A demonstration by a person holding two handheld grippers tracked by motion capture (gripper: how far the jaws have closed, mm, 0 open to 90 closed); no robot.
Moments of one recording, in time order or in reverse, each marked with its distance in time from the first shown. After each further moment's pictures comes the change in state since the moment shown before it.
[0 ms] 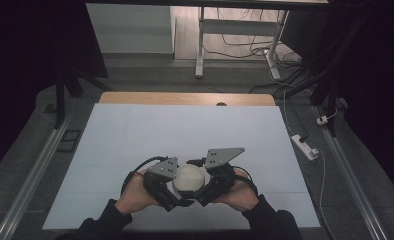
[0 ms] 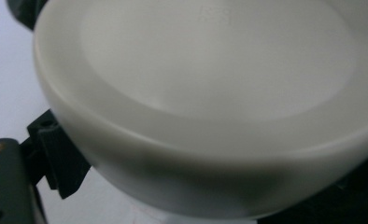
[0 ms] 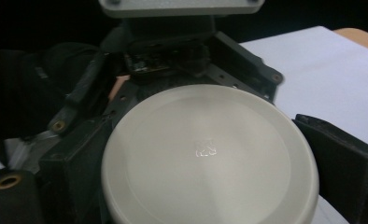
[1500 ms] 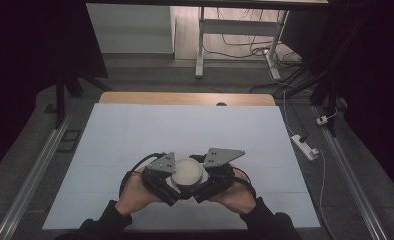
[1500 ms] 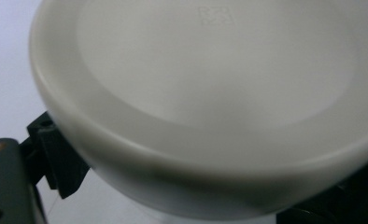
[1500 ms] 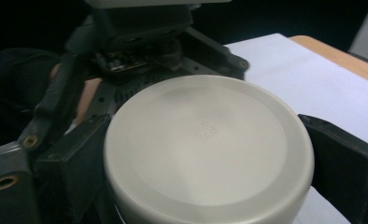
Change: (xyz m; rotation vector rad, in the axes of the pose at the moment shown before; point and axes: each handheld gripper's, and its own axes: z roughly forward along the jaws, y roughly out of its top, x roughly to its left) left arm 0.003 0.001 -0.005 -0.007 0.116 -0.074; right arm 0.002 0.000 0.003 -0.025 -0.147 0.003
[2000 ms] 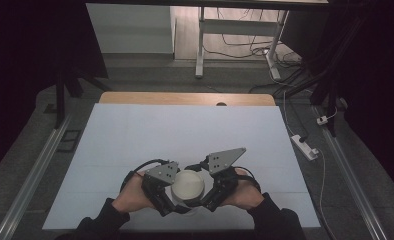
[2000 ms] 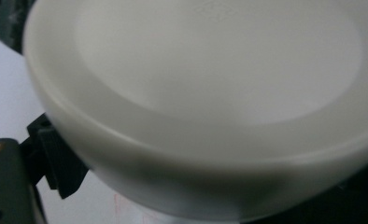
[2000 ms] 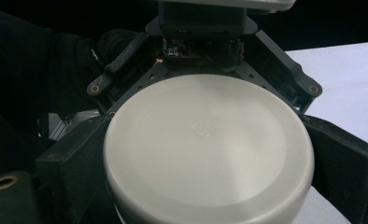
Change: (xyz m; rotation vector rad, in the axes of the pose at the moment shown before) left arm -0.007 -0.001 0.003 0.021 -0.181 0.138; right arm -0.005 -0.006 -0.006 0.010 0.304 -0.084
